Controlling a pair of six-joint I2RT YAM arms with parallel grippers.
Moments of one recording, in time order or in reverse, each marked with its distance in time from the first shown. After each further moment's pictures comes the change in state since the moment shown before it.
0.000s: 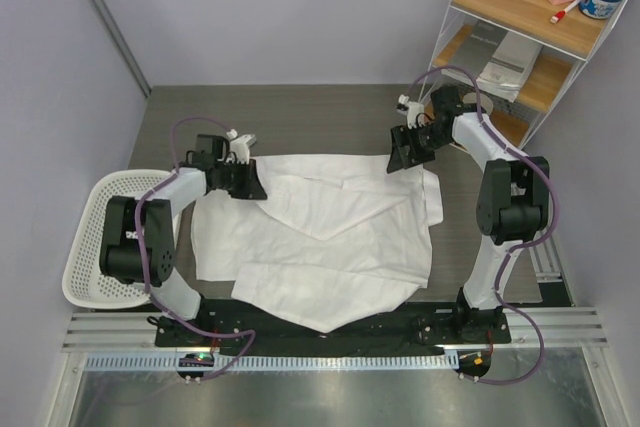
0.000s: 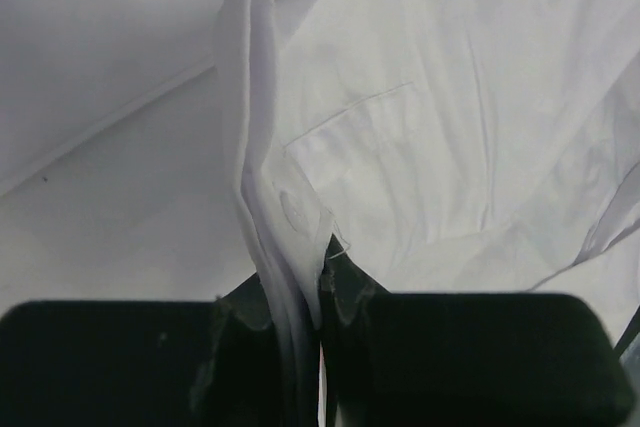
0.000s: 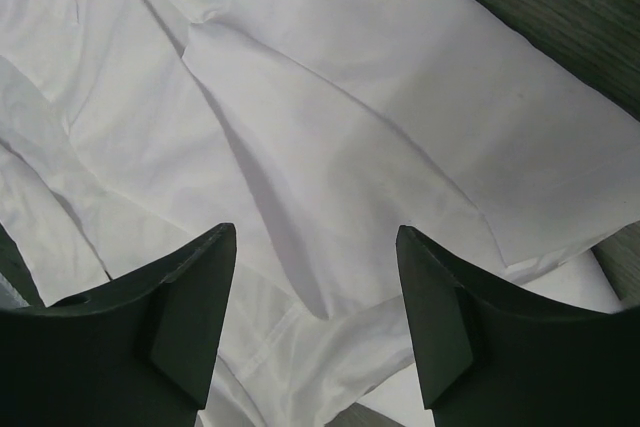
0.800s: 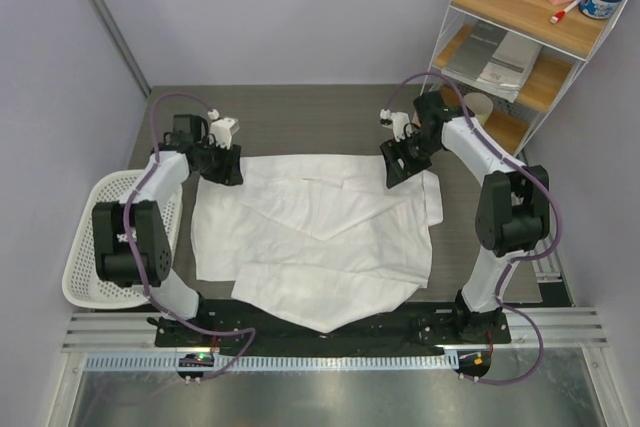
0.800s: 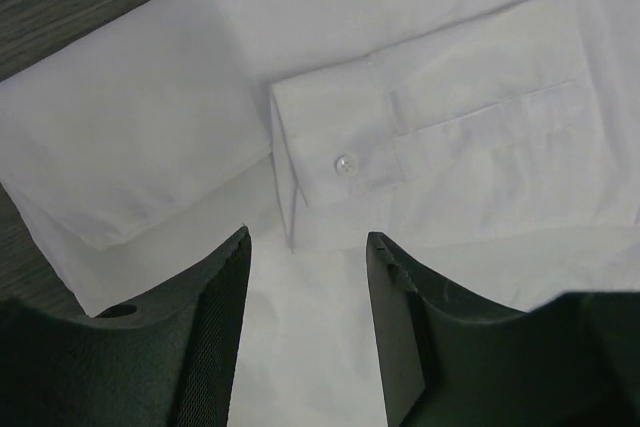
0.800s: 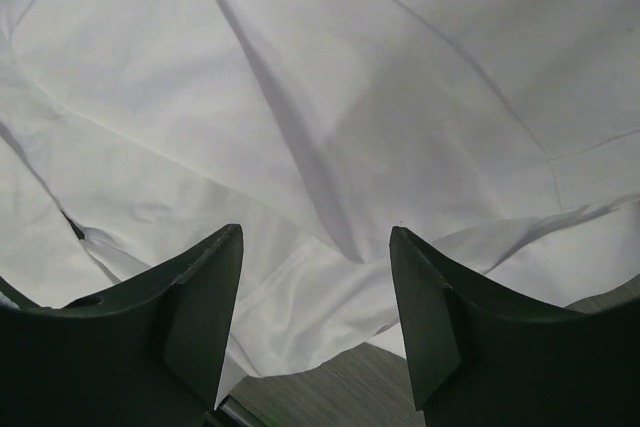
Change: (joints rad) left arm 0.123 -0.074 0.135 -0.218 -0.186 0.249; right arm 0.102 -0.090 -0.038 -0.126 0.155 -0.111
